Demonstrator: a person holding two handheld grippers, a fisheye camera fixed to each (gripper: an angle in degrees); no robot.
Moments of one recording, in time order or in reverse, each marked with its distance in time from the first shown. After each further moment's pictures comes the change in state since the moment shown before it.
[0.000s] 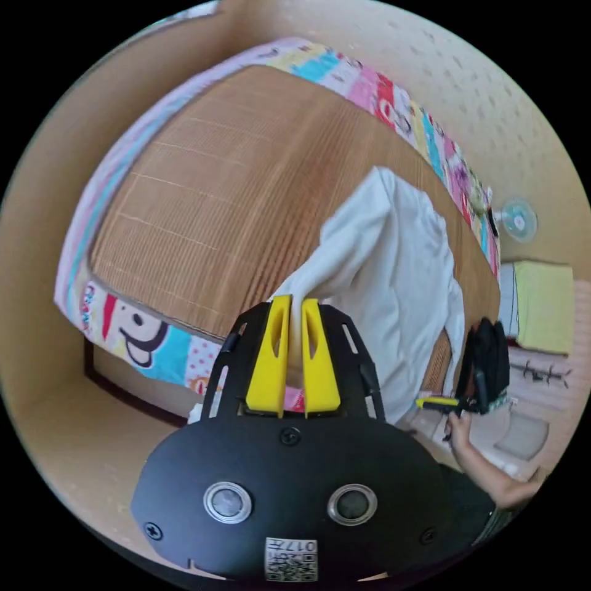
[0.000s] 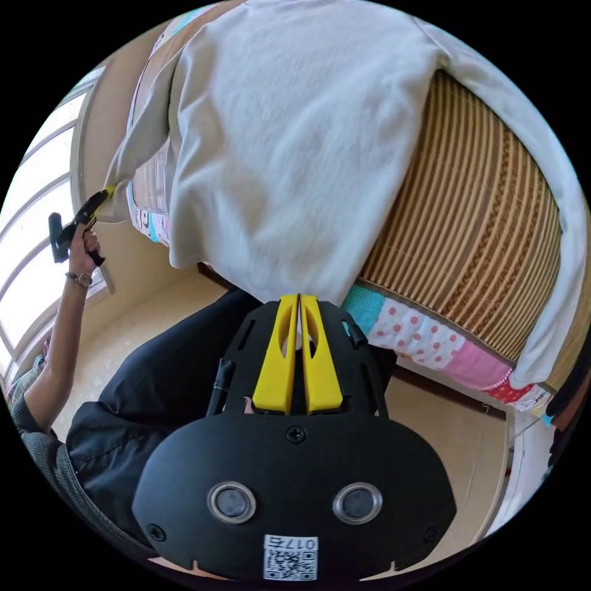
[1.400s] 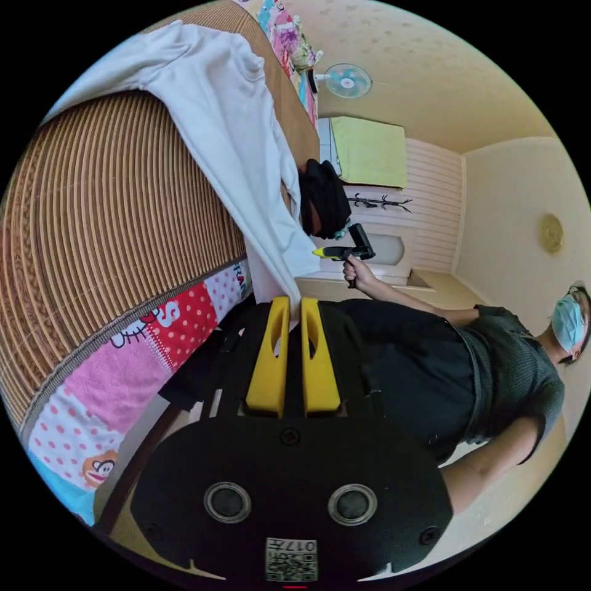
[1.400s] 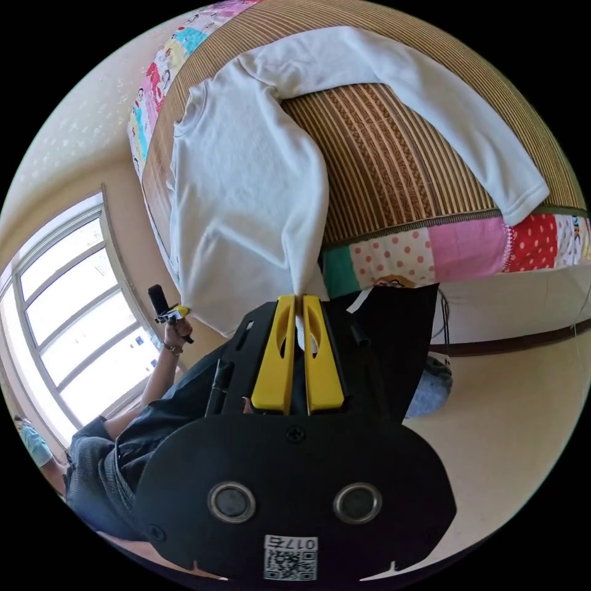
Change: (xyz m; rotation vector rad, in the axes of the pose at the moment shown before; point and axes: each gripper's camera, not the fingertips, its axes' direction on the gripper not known) left arm -0.154 0.047 0.032 -0.675 0.894 0.539; right arm 0.112 0.110 -0.168 0.284 -0.335 0.368
